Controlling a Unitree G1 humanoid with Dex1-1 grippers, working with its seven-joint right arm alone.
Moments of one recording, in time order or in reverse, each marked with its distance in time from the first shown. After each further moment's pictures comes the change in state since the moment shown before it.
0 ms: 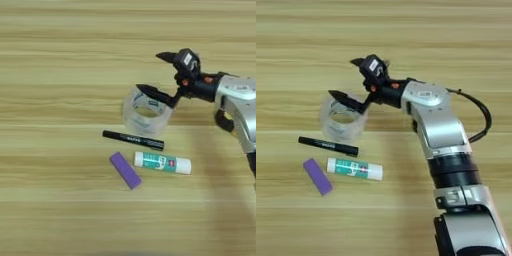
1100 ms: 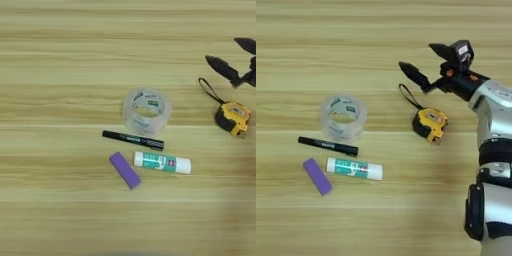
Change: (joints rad) arm -0.163 -0.206 -0.281 0.711 0.104 -0.351 0.029
